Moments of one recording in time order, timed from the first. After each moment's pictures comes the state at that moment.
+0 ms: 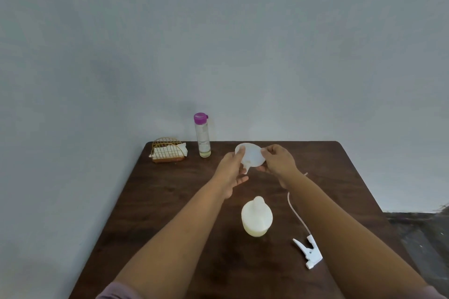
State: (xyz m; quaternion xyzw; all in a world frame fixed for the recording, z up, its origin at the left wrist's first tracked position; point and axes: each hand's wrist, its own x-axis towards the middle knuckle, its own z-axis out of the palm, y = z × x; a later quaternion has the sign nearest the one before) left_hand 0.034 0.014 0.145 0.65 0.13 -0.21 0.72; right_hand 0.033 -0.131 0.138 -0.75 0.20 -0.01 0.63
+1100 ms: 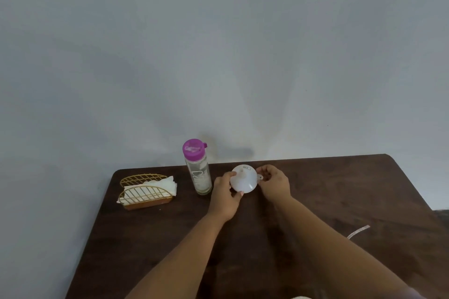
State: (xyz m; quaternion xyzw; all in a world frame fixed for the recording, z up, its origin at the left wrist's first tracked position) left_hand 0.263 0.043 -0.040 0.88 -0.05 -0.13 0.45; right_hand 0.259 -0.113 -0.026 -0.82 0.26 0.00 0.51
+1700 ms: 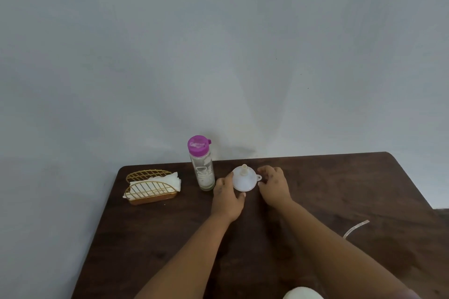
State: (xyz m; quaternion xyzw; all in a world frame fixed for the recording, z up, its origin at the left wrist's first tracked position) left_hand 0.246 0.045 -0.035 0.92 -0.04 -0.13 0.37; right_hand 0.248 -0.109 -0.035 -0.89 0.18 0.02 0.41
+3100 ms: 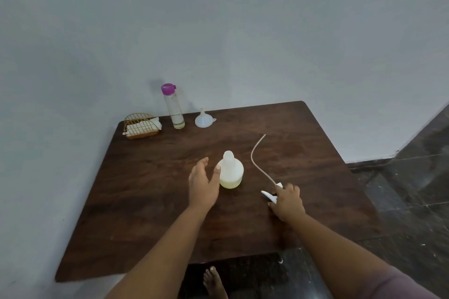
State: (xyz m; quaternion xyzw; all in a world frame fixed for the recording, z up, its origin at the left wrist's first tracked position) left_hand -0.087 0.027 0.046 0.89 0.04 -0.01 0.46; right_hand -0.154 -0.194 -0.029 -0.96 0.21 0.09 0.18
